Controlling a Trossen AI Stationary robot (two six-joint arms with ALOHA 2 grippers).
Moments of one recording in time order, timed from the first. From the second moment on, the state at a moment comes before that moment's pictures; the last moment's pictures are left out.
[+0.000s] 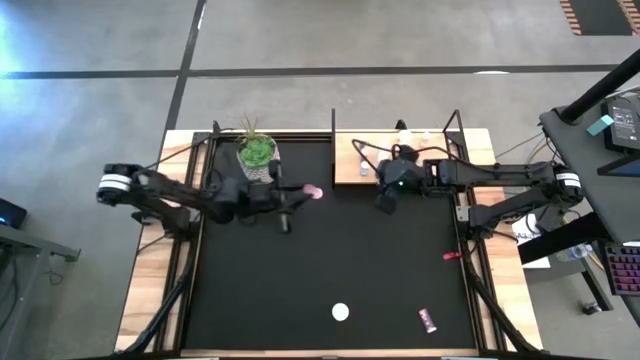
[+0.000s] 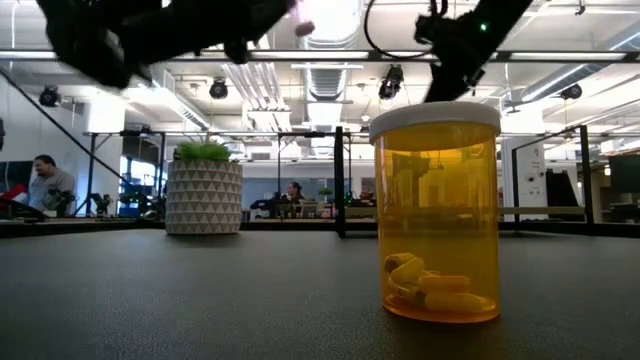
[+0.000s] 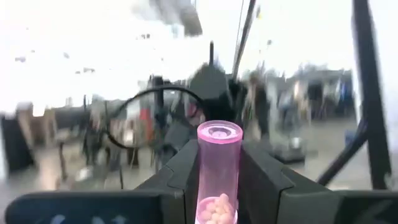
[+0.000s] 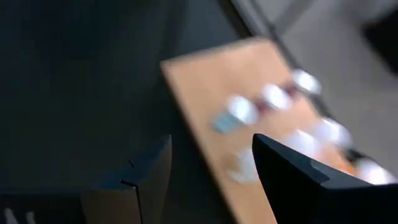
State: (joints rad) left arm 0.01 1.40 0.53 1.28 -0.08 0.16; right arm -0.12 1.25 1.01 -0.66 0.41 0.09
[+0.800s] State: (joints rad) left arm 0.02 1.53 0.68 1.51 0.66 0.56; right arm -0.11 1.26 1.00 0.13 -0.37 0.20
